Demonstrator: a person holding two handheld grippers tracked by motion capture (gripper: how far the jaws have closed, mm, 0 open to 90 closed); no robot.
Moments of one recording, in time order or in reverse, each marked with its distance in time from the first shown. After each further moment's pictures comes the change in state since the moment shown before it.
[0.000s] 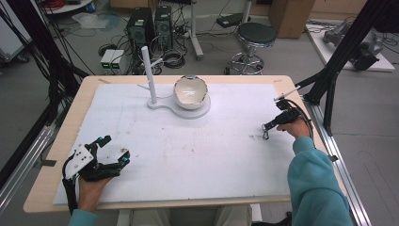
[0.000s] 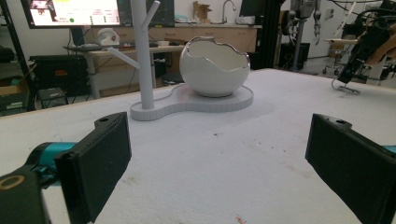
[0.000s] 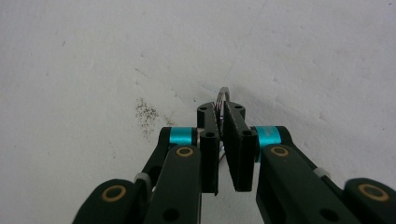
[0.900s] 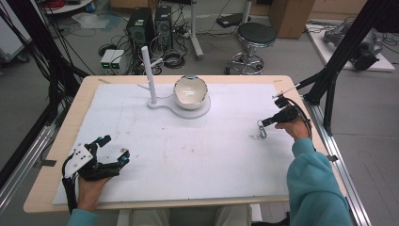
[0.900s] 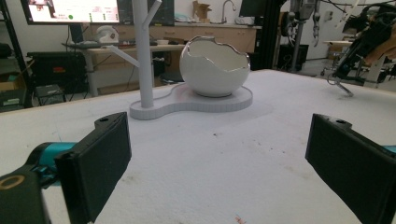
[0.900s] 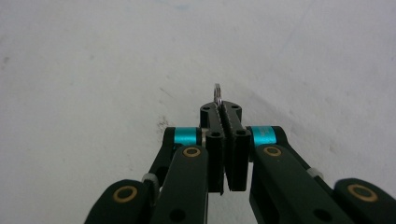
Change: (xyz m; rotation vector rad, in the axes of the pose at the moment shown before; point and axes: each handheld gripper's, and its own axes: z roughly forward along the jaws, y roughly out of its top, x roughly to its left) left arm 0.002 0.001 0.001 0.005 -0.004 -0.026; right arm 0.014 0.004 -0.007 -0.083 0.002 -0.096
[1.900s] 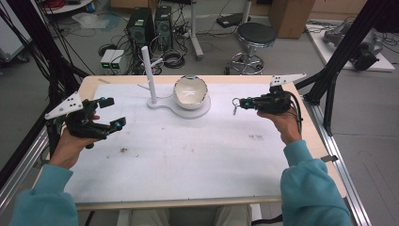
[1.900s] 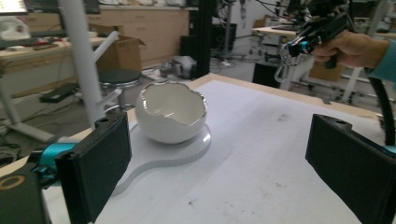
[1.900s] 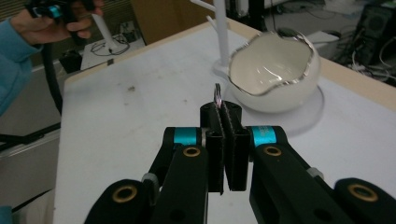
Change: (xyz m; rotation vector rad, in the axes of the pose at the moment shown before) left arm 0.044 0.128 0.056 0.113 -0.331 0.012; right arm 0.099 0.028 -0.045 -0.529 0.282 -0.404
